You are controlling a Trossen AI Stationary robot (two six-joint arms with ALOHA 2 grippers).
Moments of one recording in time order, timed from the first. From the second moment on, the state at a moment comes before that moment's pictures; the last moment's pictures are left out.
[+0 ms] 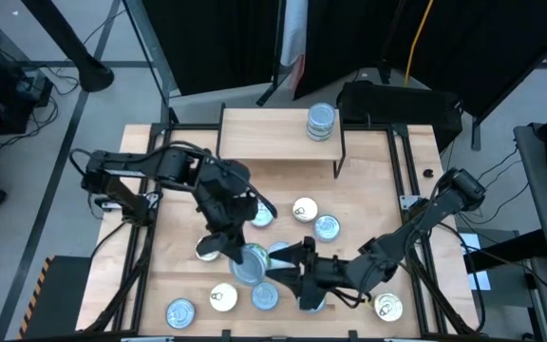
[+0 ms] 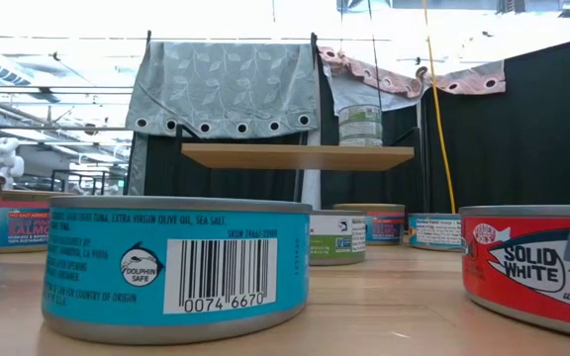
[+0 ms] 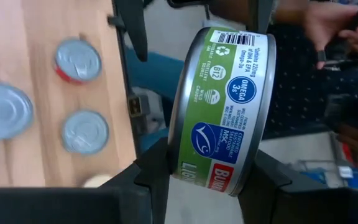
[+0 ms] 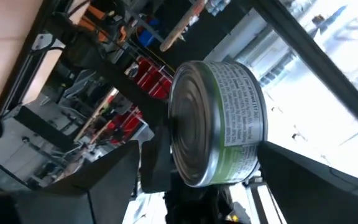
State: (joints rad) left arm -0.16 1.65 1.94 -1.09 0.69 -0.44; right arm 0.62 1.69 1.37 0.35 0.74 -2.26
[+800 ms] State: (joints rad) left arm -0.15 1.67 1.94 -1.16 0.73 -0.41; right arm 0.62 1.71 1.37 0.35 0.70 -2.22
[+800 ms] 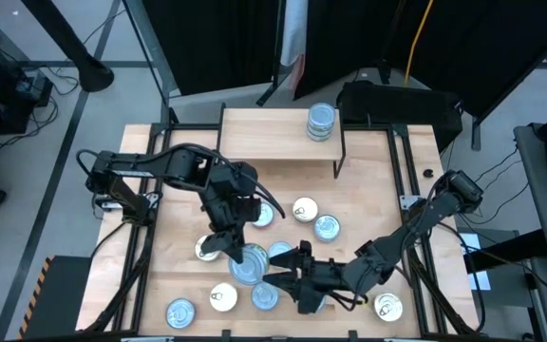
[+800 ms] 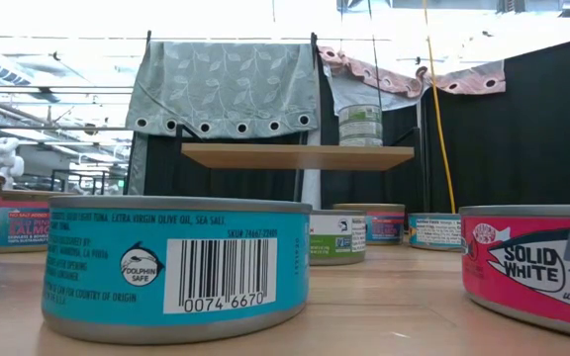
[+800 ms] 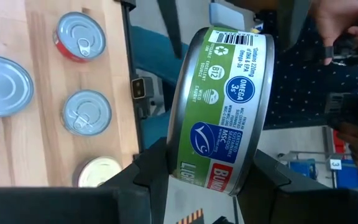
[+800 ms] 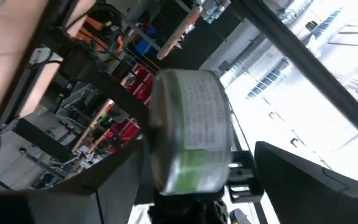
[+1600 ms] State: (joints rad) left arm -0.11 1.69 1.94 -1.15 0.69 -0.44; right arm 0.53 1.71 1.37 0.25 0.66 -2.04
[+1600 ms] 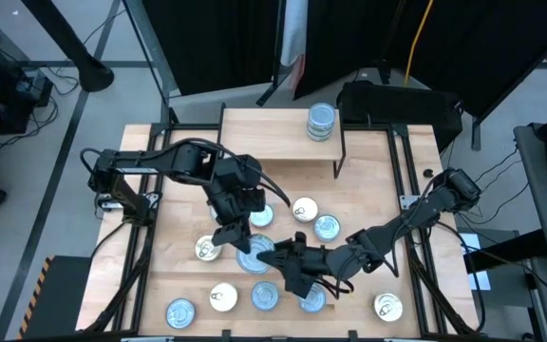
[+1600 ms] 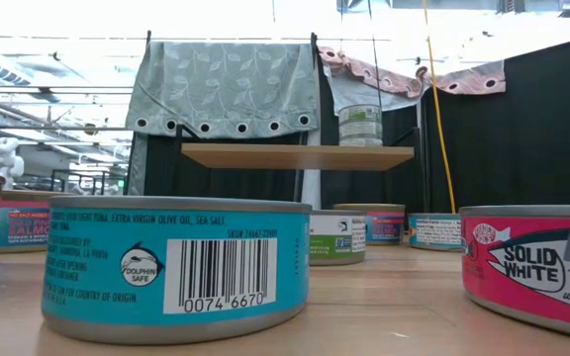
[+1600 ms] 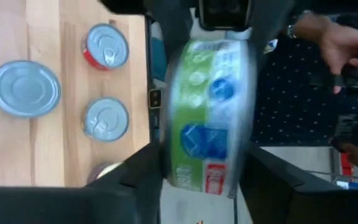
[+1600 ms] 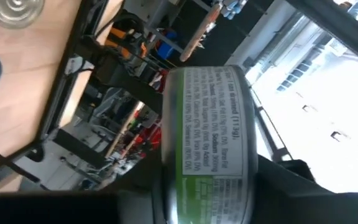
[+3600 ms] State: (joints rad) left arm -0.52 1.72 1.92 -0.07 -0.47 1.08; right arm 0.25 1.29 1.37 0.21 -0.43 -1.06
